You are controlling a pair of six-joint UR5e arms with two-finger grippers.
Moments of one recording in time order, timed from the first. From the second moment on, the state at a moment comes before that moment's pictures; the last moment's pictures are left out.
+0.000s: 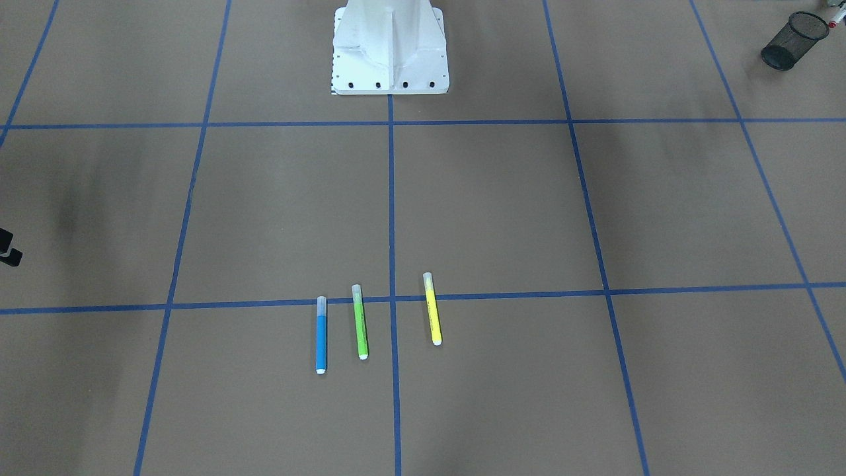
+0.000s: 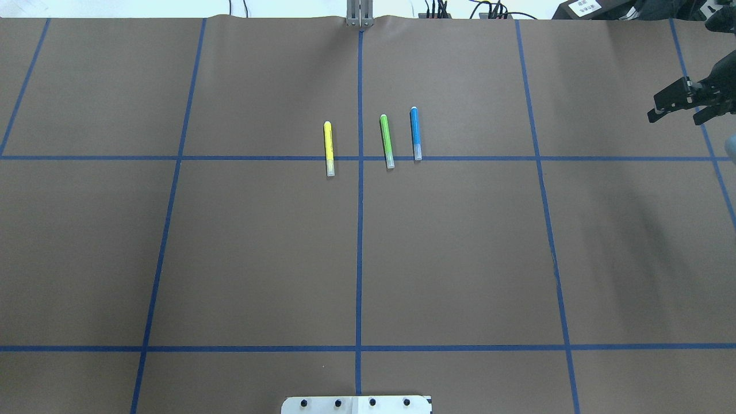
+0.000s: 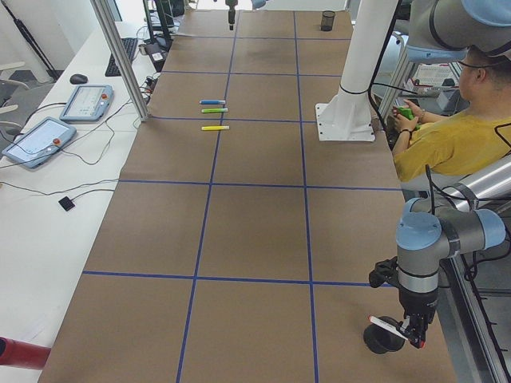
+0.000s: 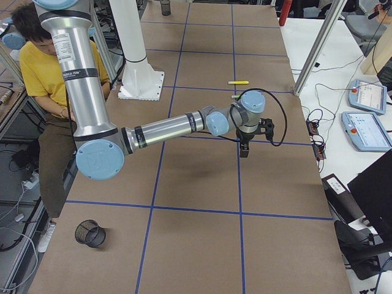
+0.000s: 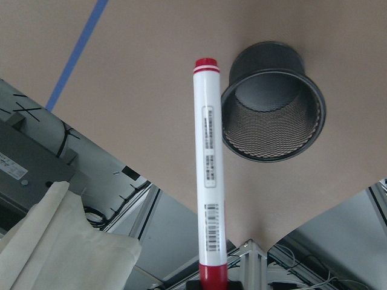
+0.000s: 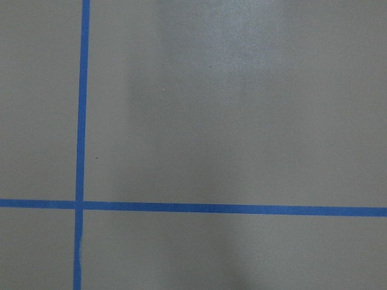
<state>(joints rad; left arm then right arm) -1.66 -0.55 -2.05 -1.84 -1.81 1.07 1.27 -1.37 1.65 -1.44 2.36 0.50</state>
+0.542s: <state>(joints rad) -1.66 -0.55 -1.99 -1.84 -1.81 1.06 1.27 -1.37 1.65 -1.44 2.36 0.50</state>
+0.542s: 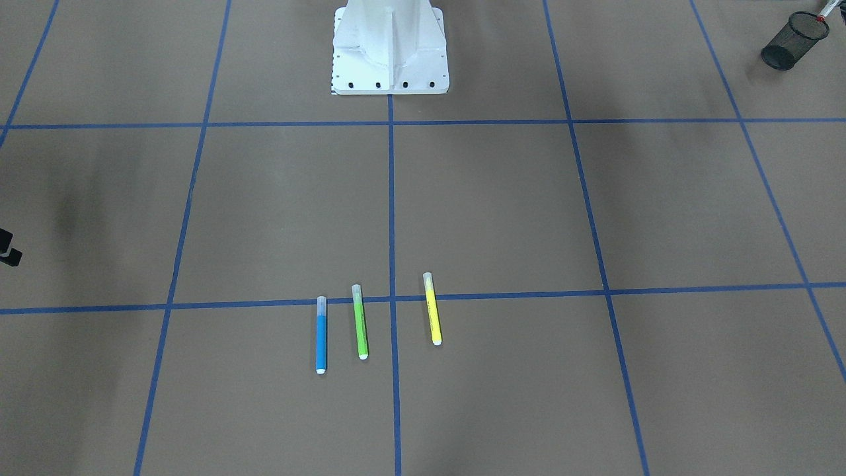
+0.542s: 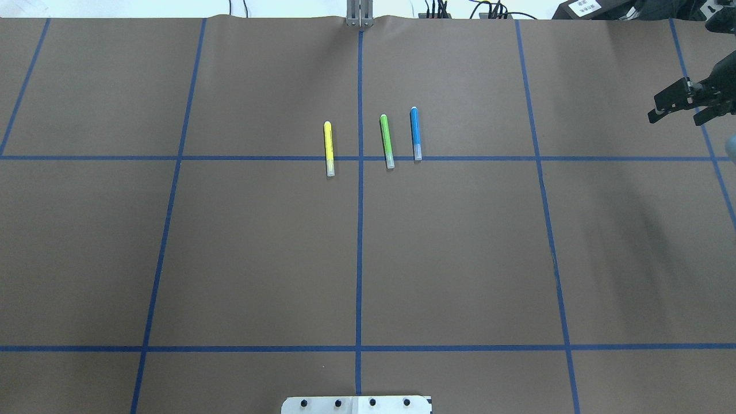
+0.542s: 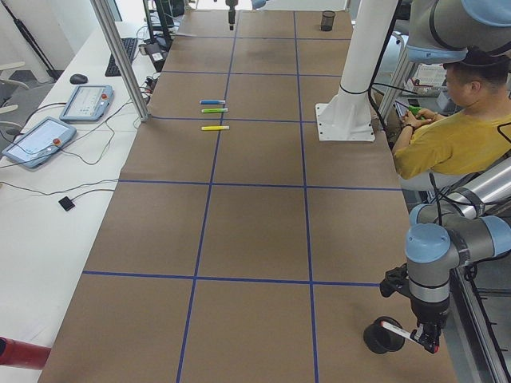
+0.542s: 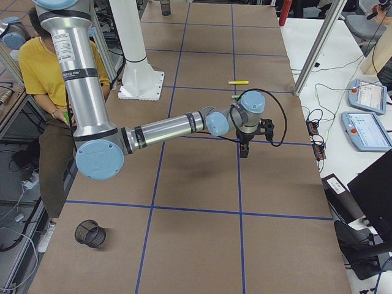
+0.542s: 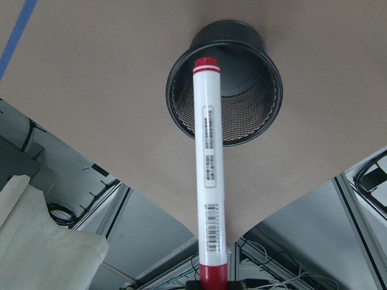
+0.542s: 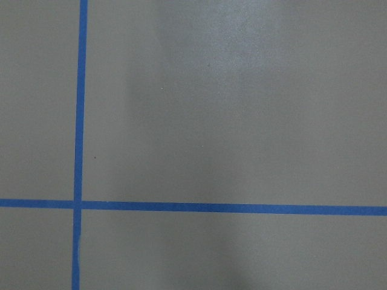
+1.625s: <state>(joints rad) -1.66 -0.61 -1.91 -1.85 -1.84 1.03 1.27 -1.37 1.64 -1.44 2.36 0.50</state>
